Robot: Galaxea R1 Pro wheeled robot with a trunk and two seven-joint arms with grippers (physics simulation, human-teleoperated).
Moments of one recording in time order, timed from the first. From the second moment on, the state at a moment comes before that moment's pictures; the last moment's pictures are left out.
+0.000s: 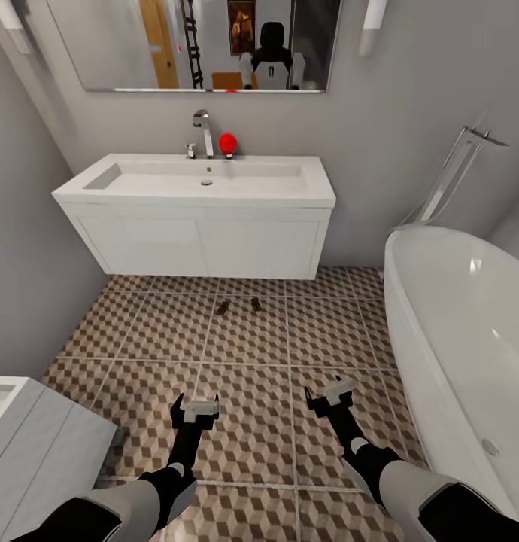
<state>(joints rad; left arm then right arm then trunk) -0.76 -0.14 -0.27 0.07 0.03 -0.80 0.29 -0.79 0.04 0.48 -0.03 -0.08 -0.65 -0.15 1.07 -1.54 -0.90</state>
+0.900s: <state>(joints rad) -0.76 -0.14 -0.27 0.07 0.03 -0.80 0.29 -0.79 0.05 0.48 -0.03 -0.08 -0.65 -0.15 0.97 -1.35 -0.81</state>
